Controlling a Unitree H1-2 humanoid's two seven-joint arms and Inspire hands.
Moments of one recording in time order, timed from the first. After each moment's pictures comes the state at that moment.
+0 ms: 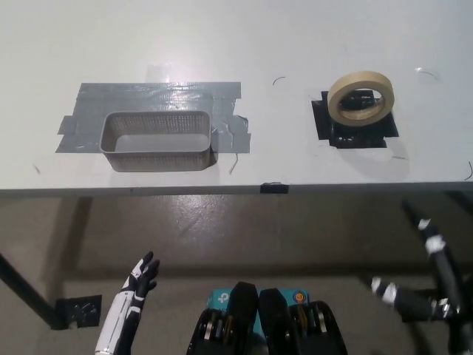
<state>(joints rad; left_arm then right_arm) 0.11 0.10 -0.06 -0.03 0.11 -0.10 -0.04 -0.01 -0.17 0.02 -0.18 -0.25 -0.16 0.02</state>
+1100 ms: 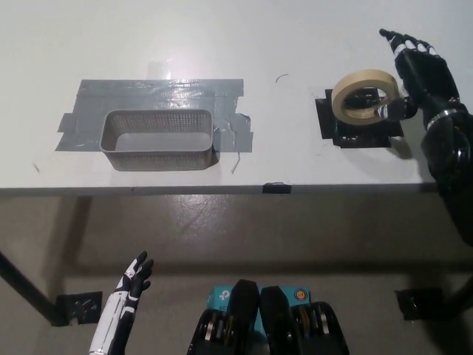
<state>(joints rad) 0.11 0.10 -0.05 -0.02 0.11 -0.10 -0.04 -0.86 -0.35 0.30 0.57 -0.71 0.18 0.03</state>
